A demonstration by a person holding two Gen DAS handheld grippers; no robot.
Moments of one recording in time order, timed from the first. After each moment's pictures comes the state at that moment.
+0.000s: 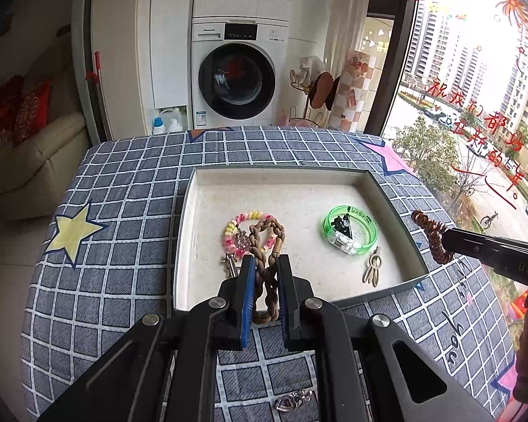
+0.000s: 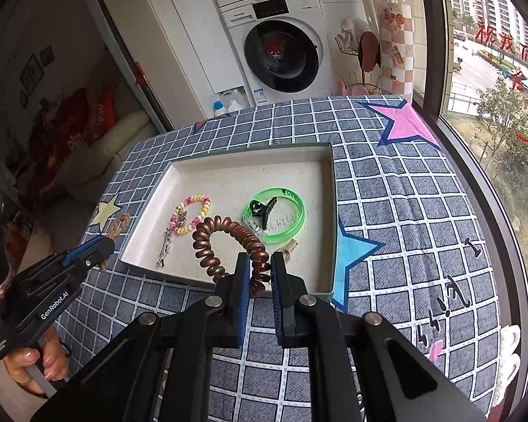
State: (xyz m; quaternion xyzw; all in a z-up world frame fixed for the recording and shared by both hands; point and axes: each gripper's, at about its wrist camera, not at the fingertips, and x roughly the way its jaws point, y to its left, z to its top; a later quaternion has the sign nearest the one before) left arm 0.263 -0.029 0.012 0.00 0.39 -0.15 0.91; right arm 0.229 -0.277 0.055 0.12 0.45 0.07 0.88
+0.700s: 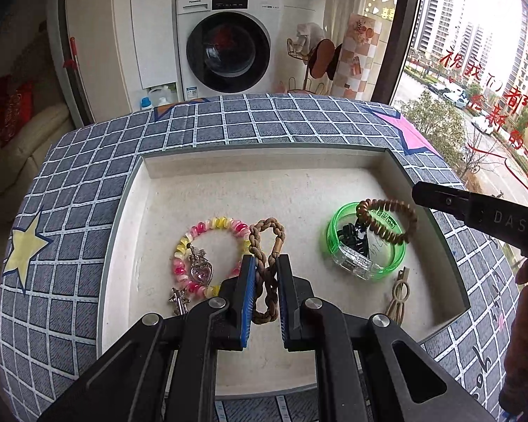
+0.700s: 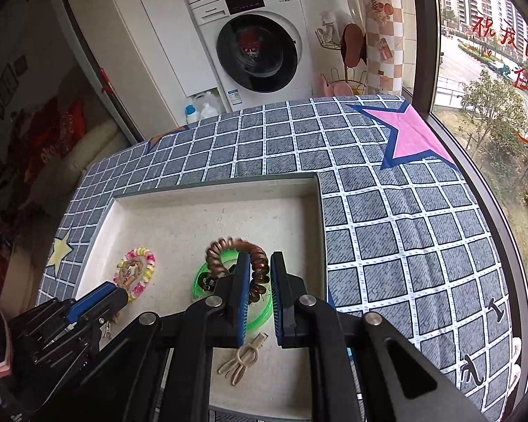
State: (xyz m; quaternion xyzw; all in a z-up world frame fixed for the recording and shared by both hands) left arm 0.334 -0.084 -0.044 0.03 0.44 -0.14 0.89; right arm 0.328 -0.289 0.009 0.13 0.46 0.02 0.88
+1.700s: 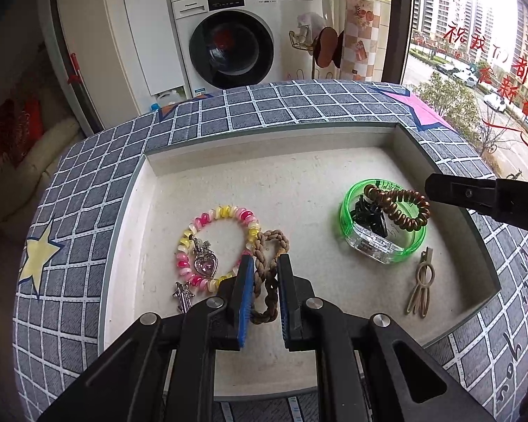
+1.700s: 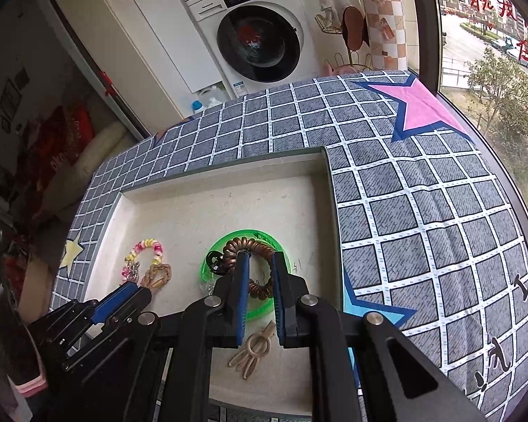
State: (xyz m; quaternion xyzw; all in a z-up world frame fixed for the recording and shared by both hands) left arm 0.327 -0.097 -0.053 0.09 0.44 -0.11 0.89; right arm 0.319 -0.290 -0.007 0.17 0.47 0.05 0.87
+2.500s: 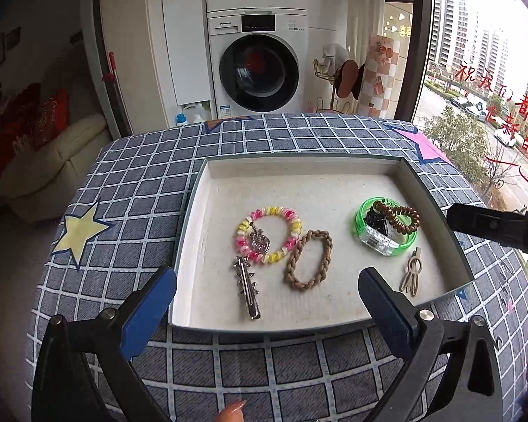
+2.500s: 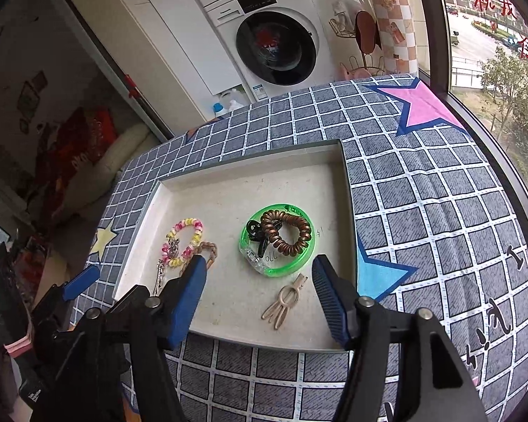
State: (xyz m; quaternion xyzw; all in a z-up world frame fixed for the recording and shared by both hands) left arm 0.276 -0.043 -0.015 0.04 0.40 -0.08 0.91; right arm 0.274 -0.284 0.021 0.19 0.45 0.08 0.87
